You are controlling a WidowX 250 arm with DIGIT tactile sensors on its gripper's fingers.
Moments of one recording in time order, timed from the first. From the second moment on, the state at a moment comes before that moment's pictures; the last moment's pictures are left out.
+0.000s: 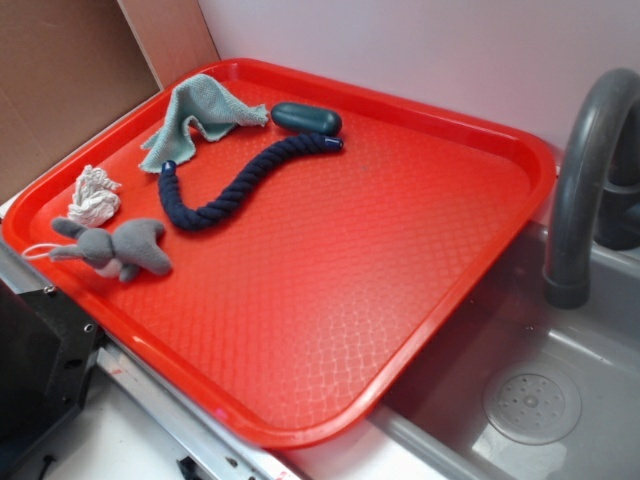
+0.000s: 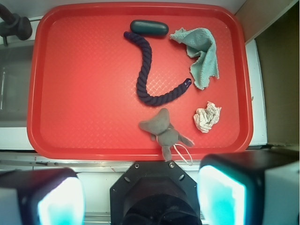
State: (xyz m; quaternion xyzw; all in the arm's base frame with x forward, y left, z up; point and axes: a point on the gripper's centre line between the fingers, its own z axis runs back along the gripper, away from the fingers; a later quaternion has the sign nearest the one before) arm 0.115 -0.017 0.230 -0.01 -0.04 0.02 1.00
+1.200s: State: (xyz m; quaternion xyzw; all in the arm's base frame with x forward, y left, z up) arm 0.145 0.095 0.084 0.00 -0.05 0.32 0.95
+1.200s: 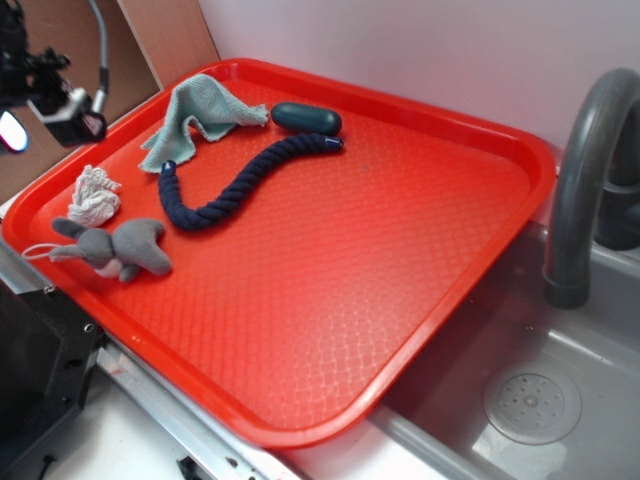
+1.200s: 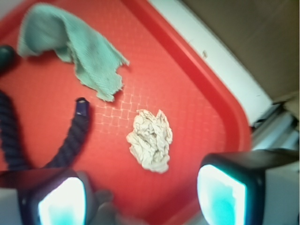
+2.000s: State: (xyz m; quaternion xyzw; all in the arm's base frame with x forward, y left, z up) arm 0.149 0.098 0.018 0.03 0.05 0.25 0.97
